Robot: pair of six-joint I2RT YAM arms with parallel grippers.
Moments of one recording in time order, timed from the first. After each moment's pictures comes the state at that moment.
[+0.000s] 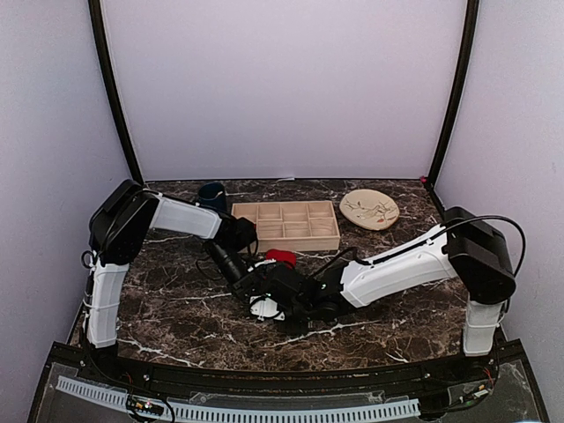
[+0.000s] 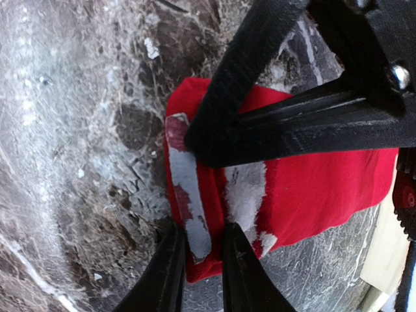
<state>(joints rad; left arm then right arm) -0.67 2.19 1.44 -0.93 0.91 0.33 1.26 1.95 1.17 -0.28 0.26 -0.39</state>
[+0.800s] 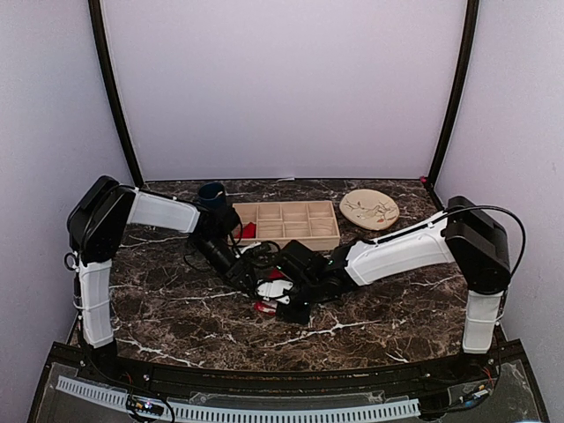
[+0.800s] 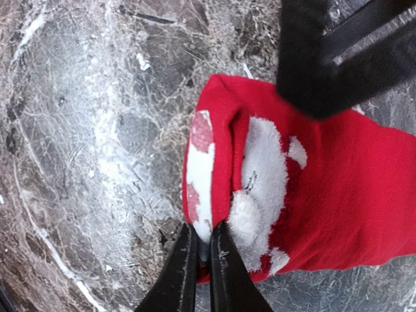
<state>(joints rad) -0.59 2.07 1.32 -0.74 0.84 0.16 1.12 1.95 1.20 -0.32 -0.08 -0.27</state>
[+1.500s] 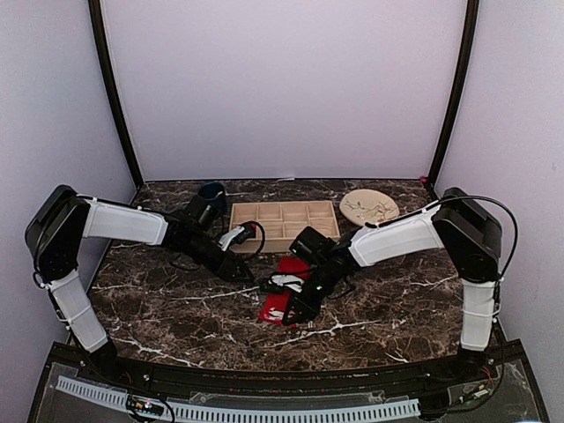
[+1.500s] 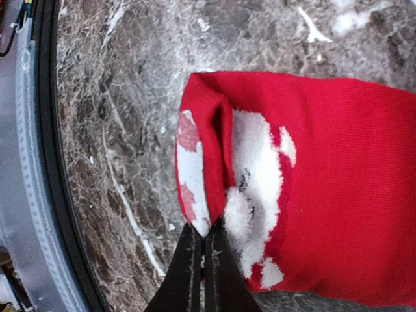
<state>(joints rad) -0.58 1.77 1.02 -0.32 0.66 0.00 0.96 2.00 1.22 -0.42 -0.61 -0.16</state>
